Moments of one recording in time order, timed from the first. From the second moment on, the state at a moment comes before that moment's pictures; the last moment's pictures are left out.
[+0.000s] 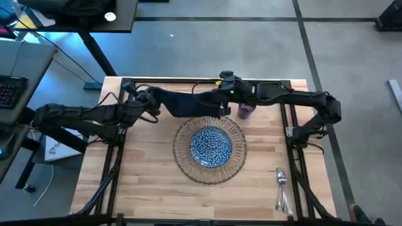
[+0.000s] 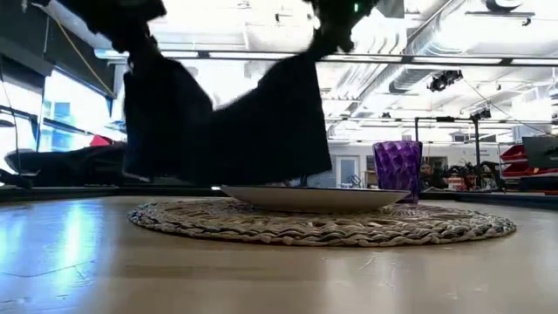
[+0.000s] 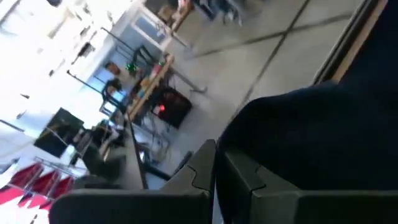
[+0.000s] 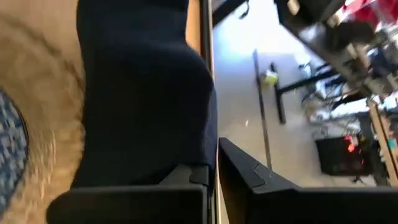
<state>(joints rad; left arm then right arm) 0.05 0.82 0.63 -0.23 -1.10 0.44 -0.22 1.58 1.40 -0.53 0.36 -0.62</state>
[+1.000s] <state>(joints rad) 0.15 0.89 0.75 -0.43 -0.81 0.25 -0.31 1.51 1.36 -0.59 0.41 -0.66</state>
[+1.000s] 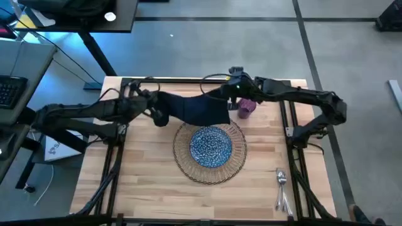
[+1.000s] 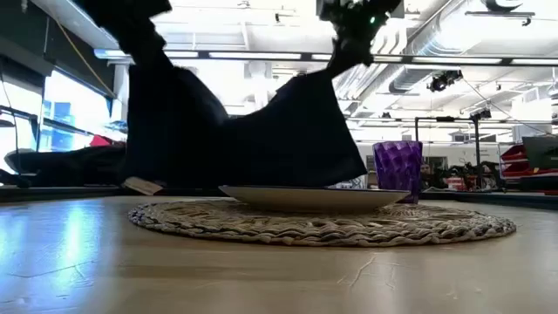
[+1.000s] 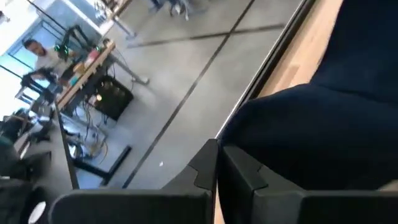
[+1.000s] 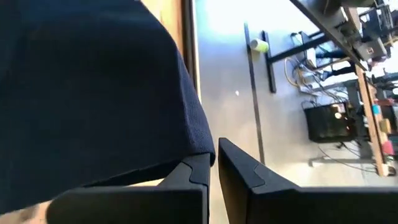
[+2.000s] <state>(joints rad) 0.21 0.94 0.77 -0.49 -0.52 0.21 -0.36 1.55 1.36 -0.61 0.10 -0.56</state>
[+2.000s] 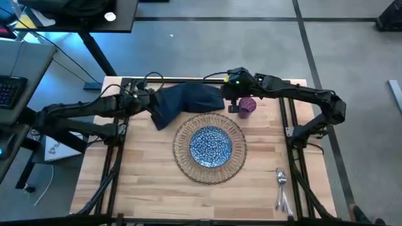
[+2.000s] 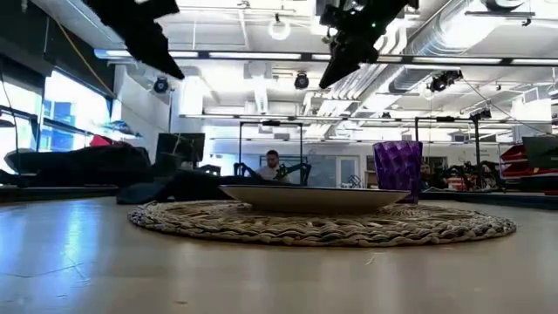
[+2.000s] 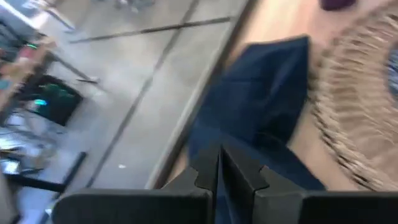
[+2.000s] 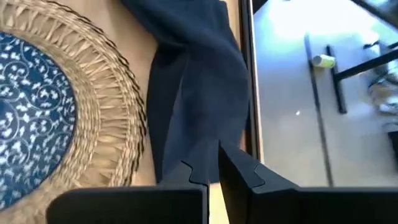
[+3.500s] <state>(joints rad) 0.13 1.24 0.29 0.11 -0.35 -0.17 -0.36 2.05 1.36 -0.40 0.19 -0.46</state>
